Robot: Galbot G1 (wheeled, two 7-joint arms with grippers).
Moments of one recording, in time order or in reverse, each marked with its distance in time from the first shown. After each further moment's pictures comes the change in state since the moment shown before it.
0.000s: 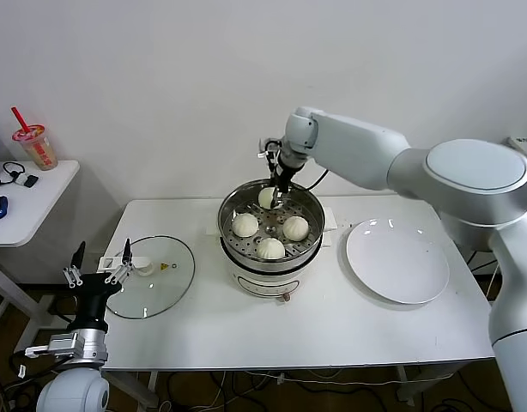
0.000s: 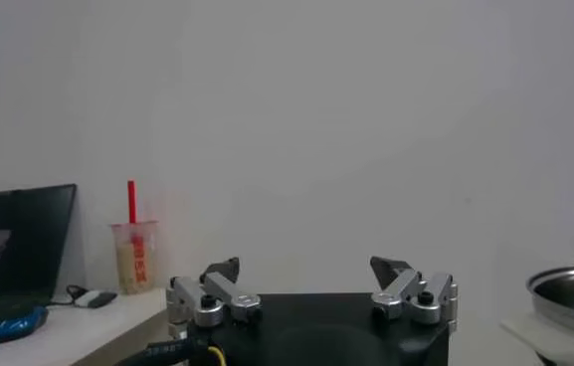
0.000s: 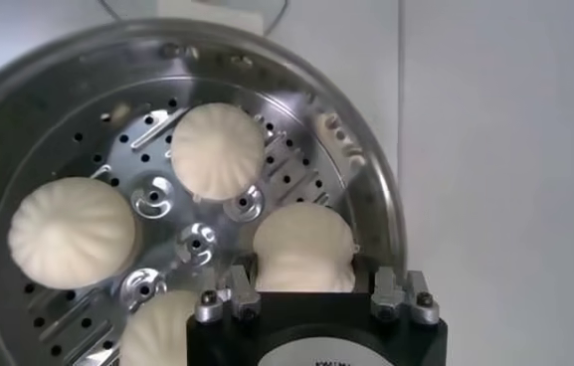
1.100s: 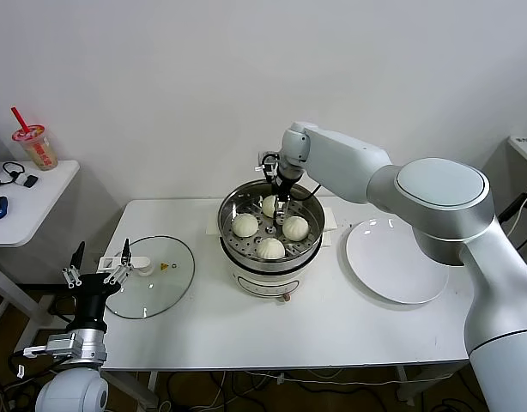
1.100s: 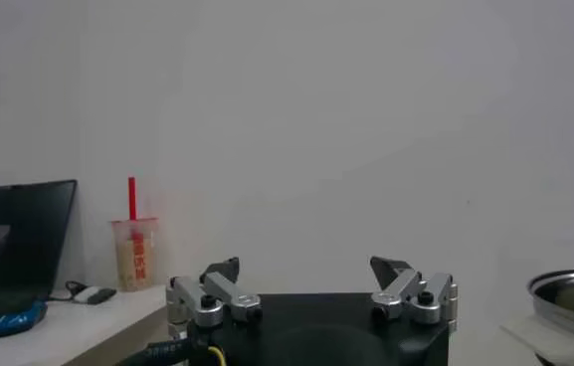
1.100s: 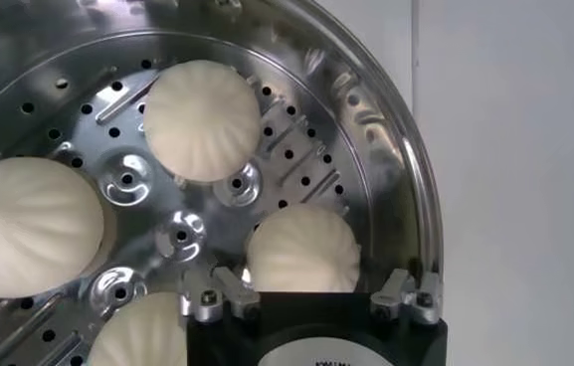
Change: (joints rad) left arm 0.001 0.016 0.001 0.004 -0.028 -0.006 -0.004; right arm -0.141 0.101 0.018 -0.192 -0.071 0.013 0.004
